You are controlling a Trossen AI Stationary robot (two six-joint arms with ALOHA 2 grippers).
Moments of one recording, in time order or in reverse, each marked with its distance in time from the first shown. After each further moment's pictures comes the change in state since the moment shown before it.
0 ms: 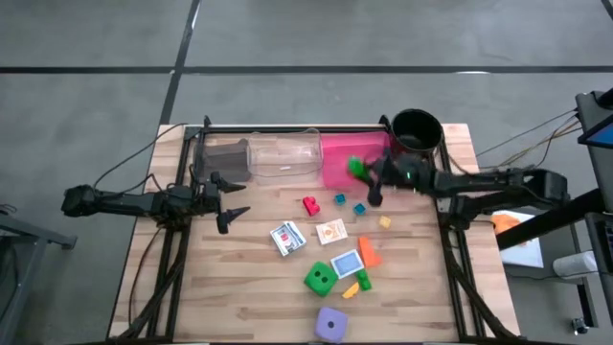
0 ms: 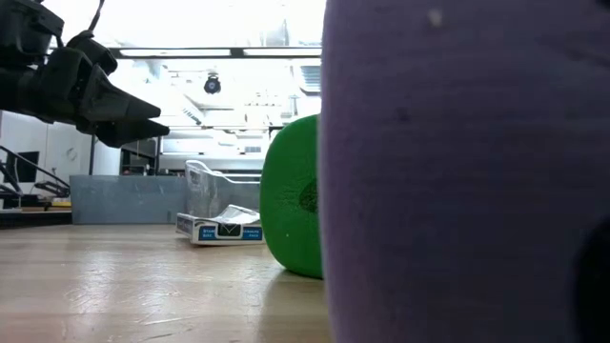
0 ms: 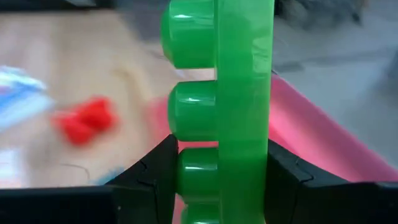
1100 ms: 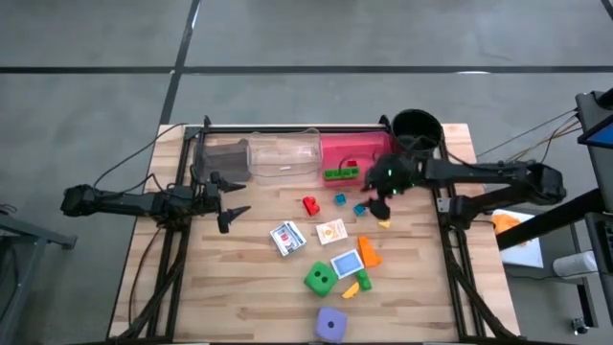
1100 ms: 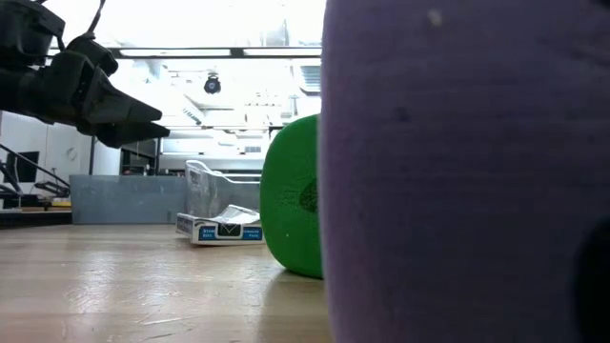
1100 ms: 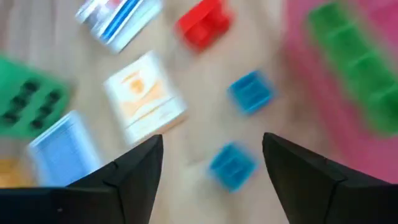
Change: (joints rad) left arm 0.000 0.007 0.000 0.002 -0.018 0.006; right arm 0.206 0.041 0.296 -0.725 -0.241 0.252
